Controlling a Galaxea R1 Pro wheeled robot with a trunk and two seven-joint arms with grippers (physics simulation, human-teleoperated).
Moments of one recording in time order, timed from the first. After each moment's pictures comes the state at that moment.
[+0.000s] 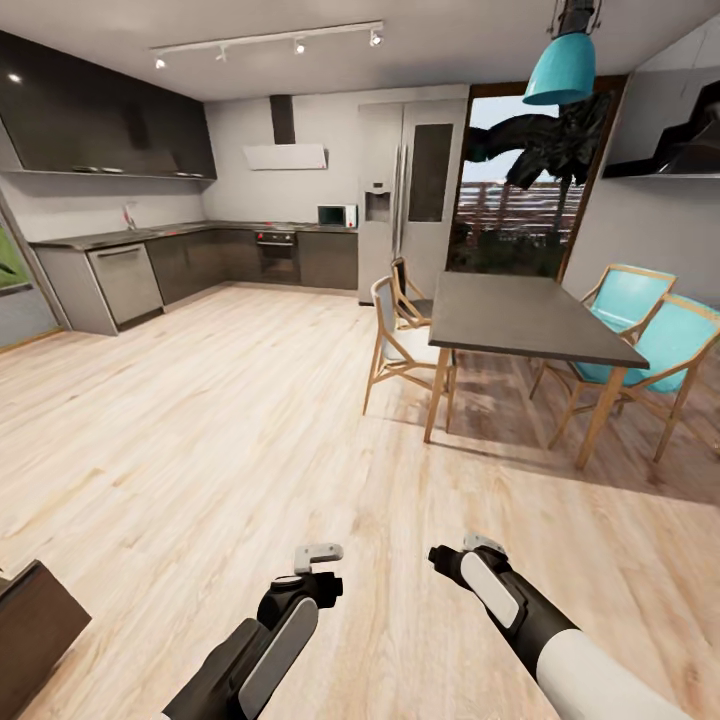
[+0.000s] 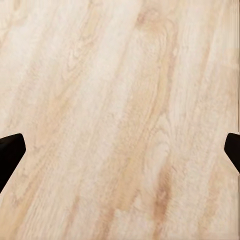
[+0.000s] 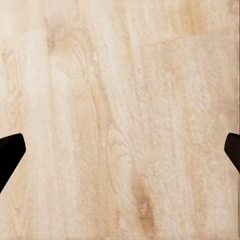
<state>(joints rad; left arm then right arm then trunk) -0.42 -0.08 -0.55 -1.11 0.71 0.59 0.71 -0.64 -0.04 0.42 -0.65 -0.94 0.38 -0.46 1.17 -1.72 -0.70</state>
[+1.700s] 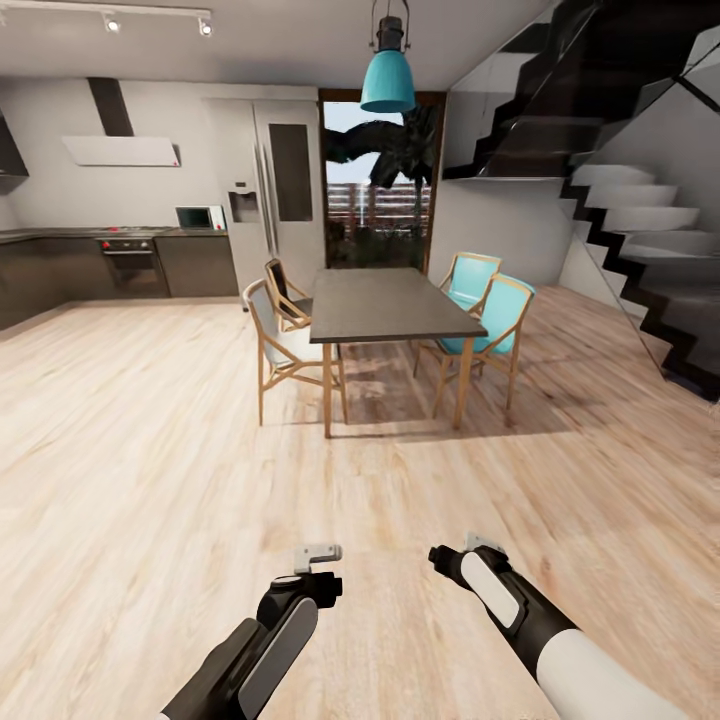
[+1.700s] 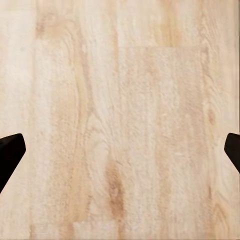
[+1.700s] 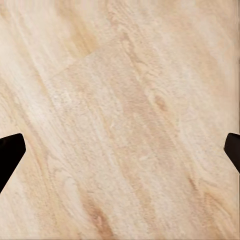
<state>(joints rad) -0.42 -0.07 -0.55 -1.11 0.71 0.59 0.71 -0.64 -0.04 0.42 -0.65 -0.95 0.38 -0.46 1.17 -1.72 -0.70</state>
